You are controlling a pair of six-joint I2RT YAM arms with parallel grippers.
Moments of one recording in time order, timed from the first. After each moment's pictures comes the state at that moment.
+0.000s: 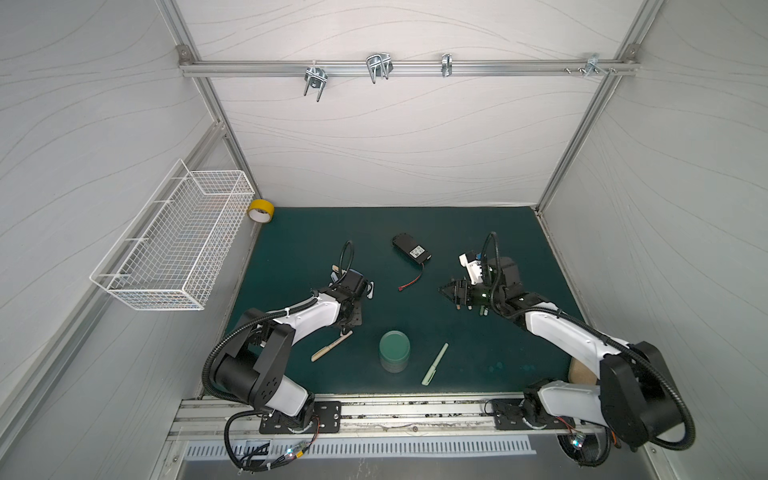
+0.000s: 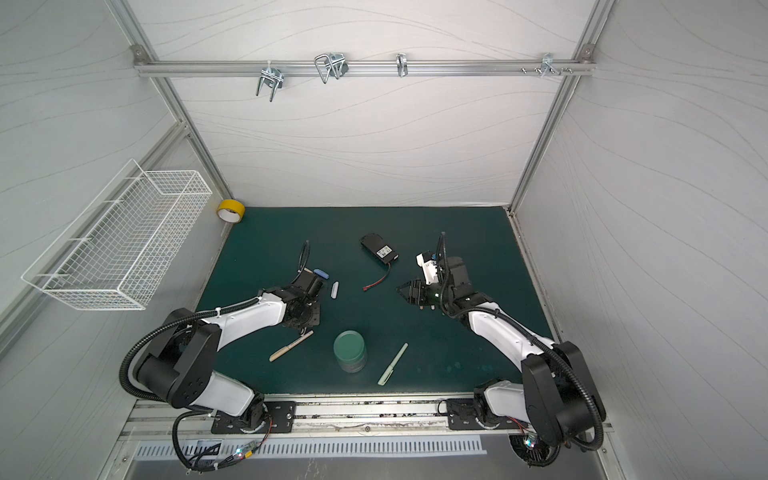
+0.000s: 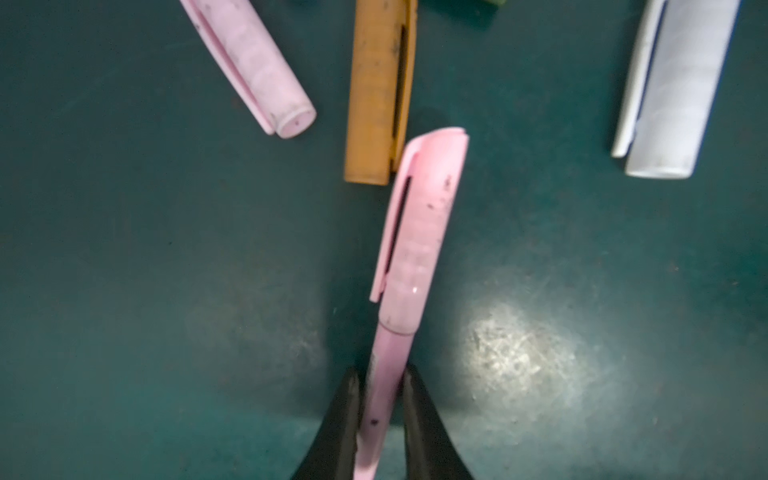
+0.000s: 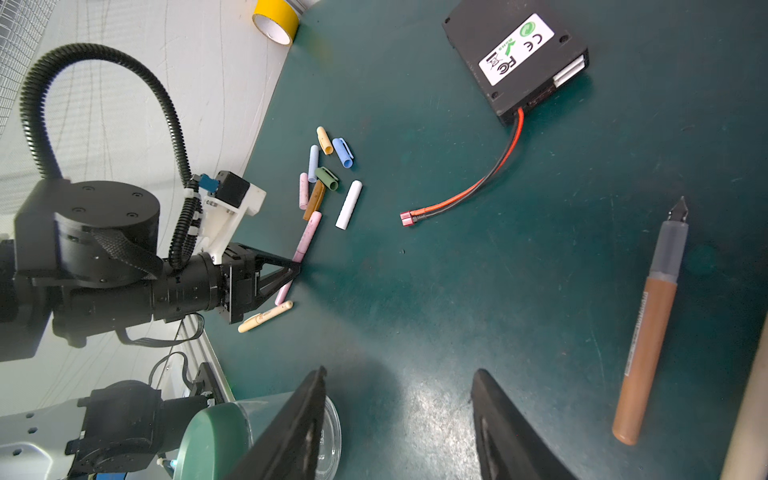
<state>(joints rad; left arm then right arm) -0.43 1.51 0.74 -0.55 -0.21 -0.50 0.42 1.26 0.65 -0.03 -0.57 0.42</state>
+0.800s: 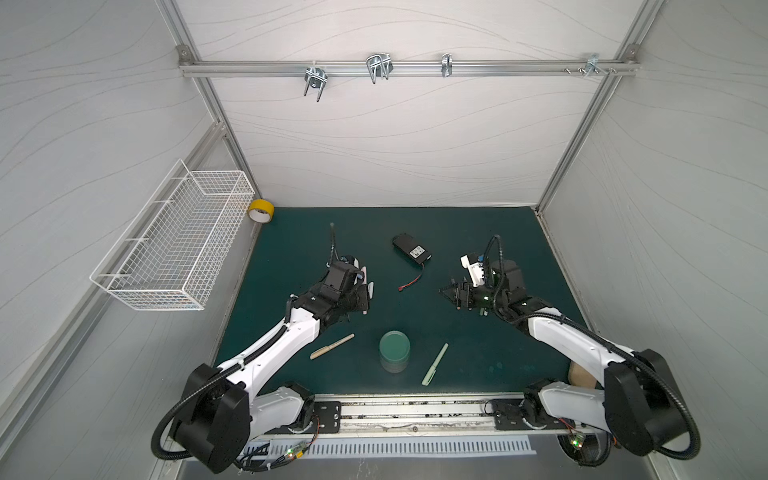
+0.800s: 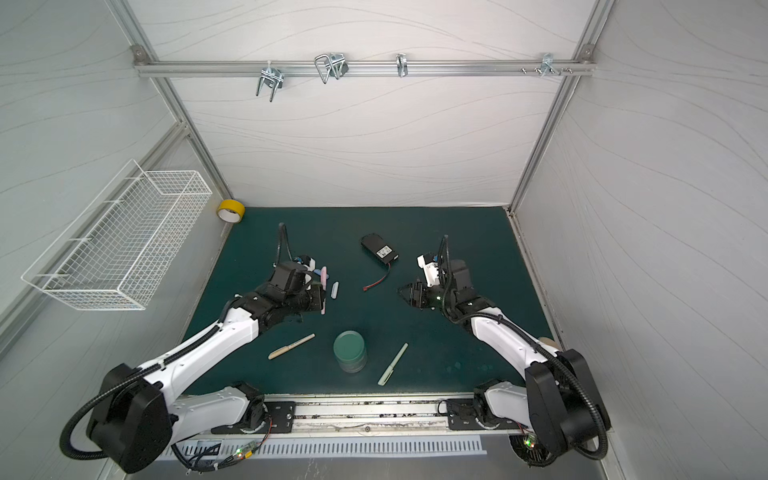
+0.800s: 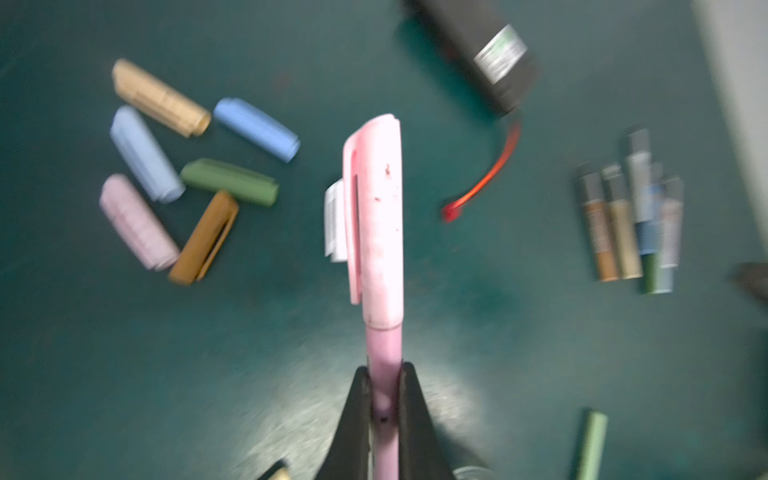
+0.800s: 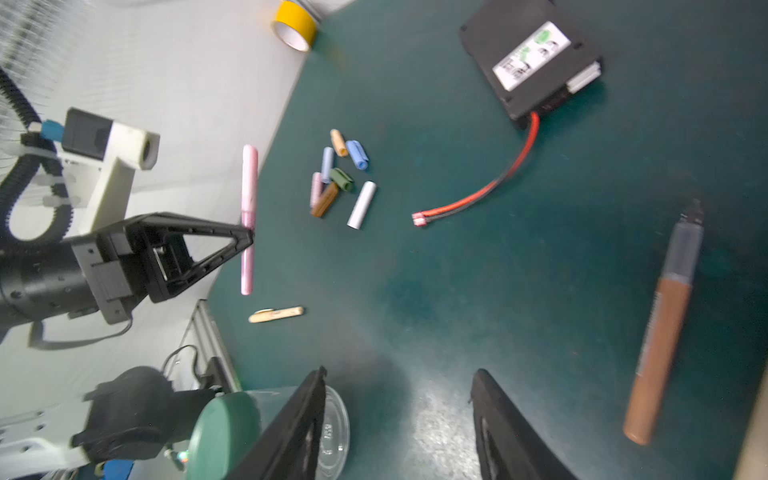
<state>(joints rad) -0.46 1.14 0.74 -0.39 0.05 -0.51 0.42 1.20 0.59 0.04 -0.62 0.44</state>
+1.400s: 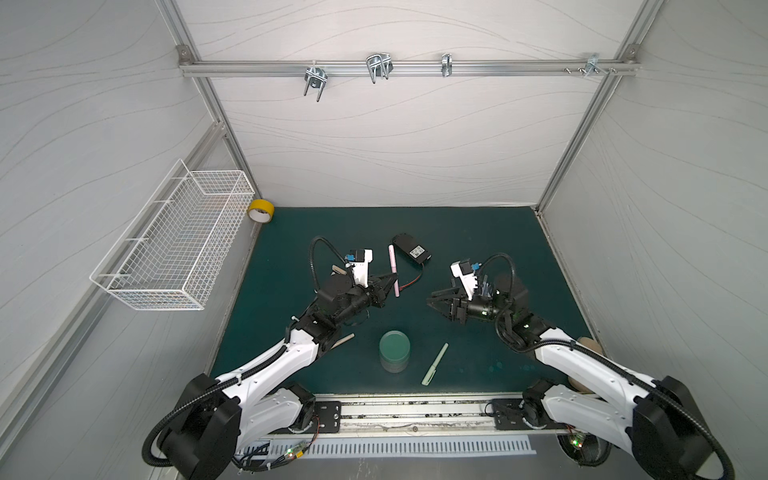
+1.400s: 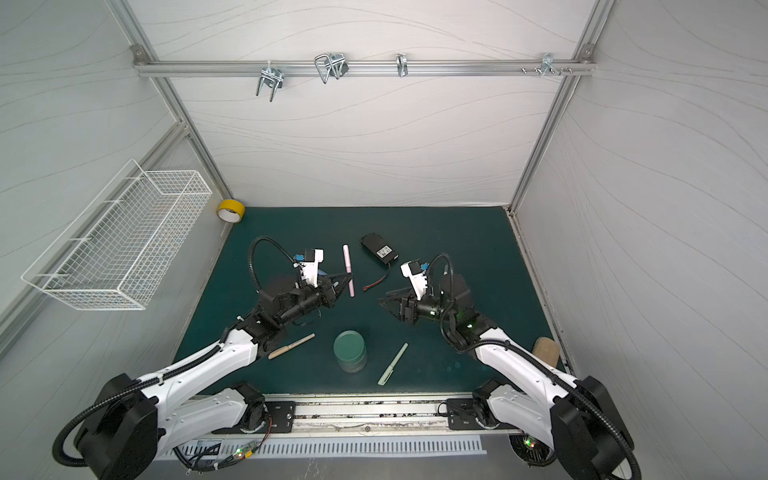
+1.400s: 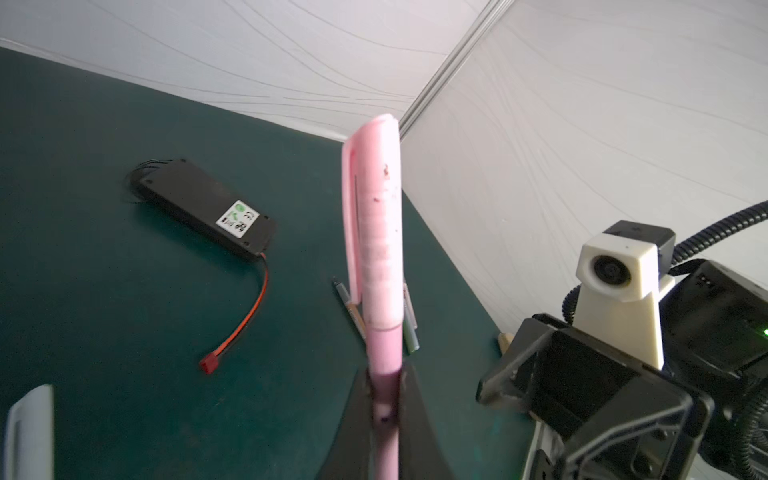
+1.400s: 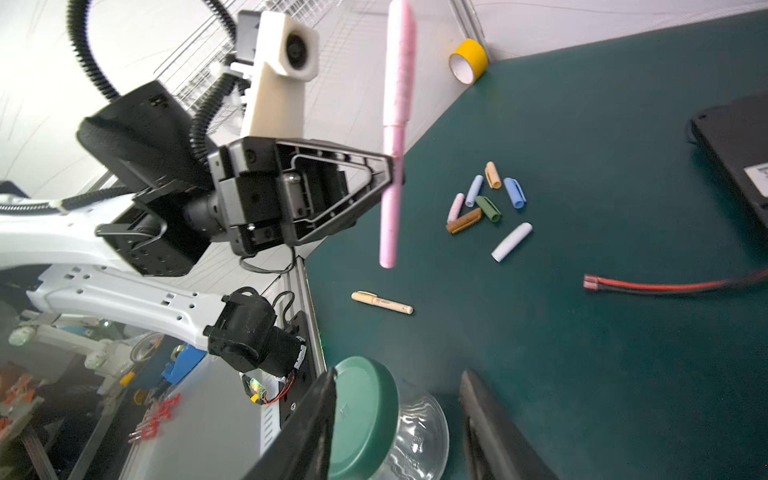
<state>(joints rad) -0.56 1.09 0.51 0.42 0.30 -0.63 0.64 1.03 0.49 0.30 -0.69 0.42</state>
